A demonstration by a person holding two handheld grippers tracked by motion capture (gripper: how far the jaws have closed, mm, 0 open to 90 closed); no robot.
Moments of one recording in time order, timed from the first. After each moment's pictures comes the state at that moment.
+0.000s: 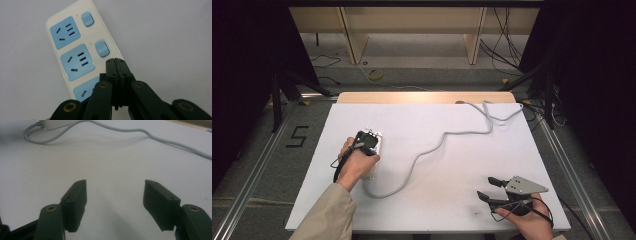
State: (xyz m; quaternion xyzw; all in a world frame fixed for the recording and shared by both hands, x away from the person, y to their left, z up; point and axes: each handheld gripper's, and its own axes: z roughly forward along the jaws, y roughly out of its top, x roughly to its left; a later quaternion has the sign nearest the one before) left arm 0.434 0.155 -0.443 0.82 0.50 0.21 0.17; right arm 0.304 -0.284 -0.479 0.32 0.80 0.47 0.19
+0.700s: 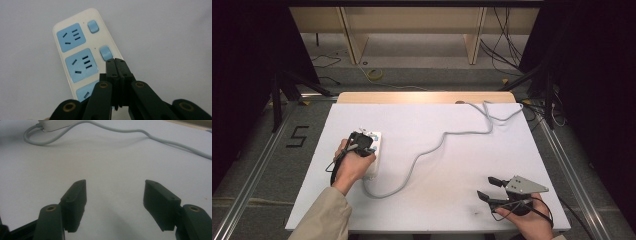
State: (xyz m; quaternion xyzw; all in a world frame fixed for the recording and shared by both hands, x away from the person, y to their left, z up) left arm 0.426 0.168 -0.440 0.80 0.51 0.21 0.23; right arm 0.304 -0.284 -0.479 0.33 0.80 0.47 0.19
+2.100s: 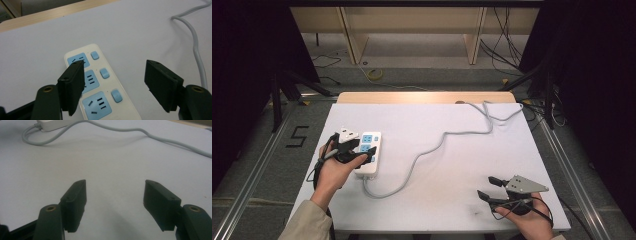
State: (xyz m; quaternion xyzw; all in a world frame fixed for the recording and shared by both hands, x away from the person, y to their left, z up) left arm 0.393 0.201 -0.418 0.75 0.47 0.24 0.38; right arm 0.305 -0.285 -0.480 0.33 0.80 0.47 0.18
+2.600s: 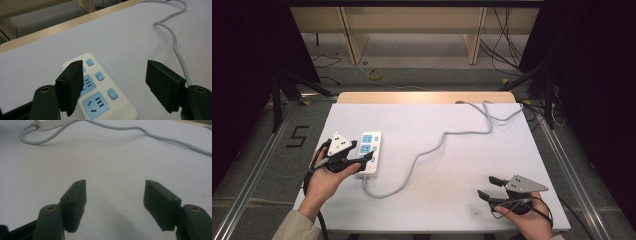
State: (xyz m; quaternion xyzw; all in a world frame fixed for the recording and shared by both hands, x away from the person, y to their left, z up) left arm 0.368 0.213 -0.416 0.76 0.41 0.27 0.43; right arm 0.306 -0.285 -0.481 0.34 0.80 0.46 0.18
